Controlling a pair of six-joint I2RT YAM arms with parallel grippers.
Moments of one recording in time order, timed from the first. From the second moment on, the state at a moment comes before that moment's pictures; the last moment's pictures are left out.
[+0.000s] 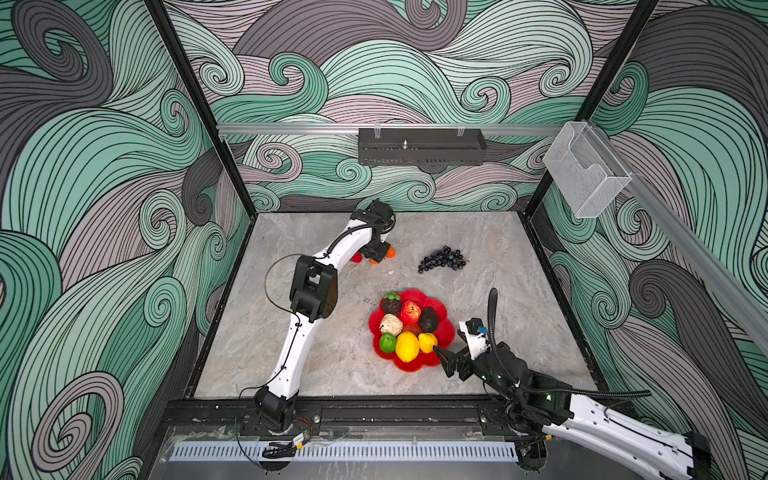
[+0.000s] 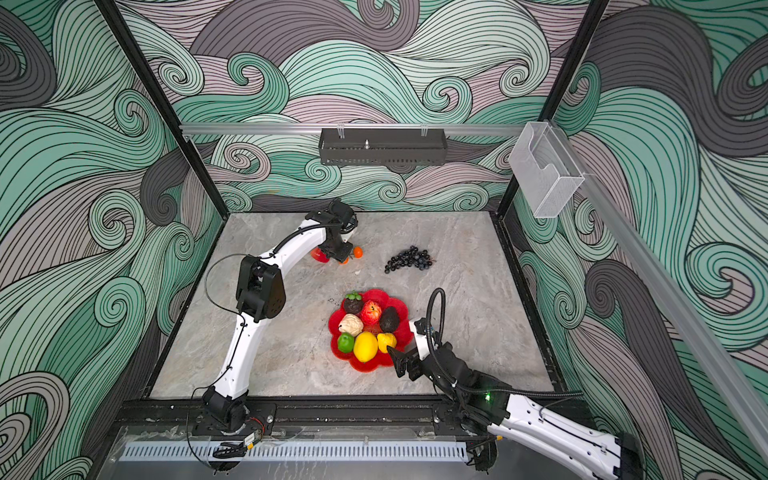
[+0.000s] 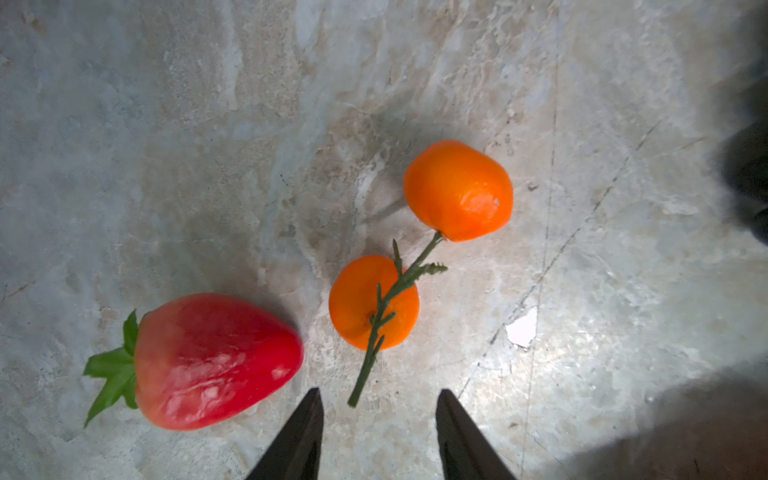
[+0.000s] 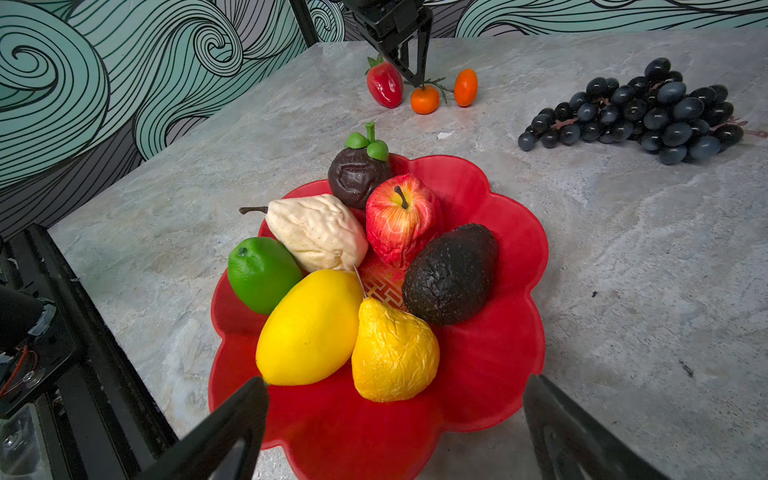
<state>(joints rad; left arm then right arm) -0.47 2.42 2.26 -1.11 -0.12 0.09 1.07 0.32 0.15 -0.26 0.33 0.37</state>
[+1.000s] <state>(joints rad) -0.46 2.47 2.28 -1.07 -0.11 0.11 1.07 0.32 0.14 -0.23 0.33 0.36</state>
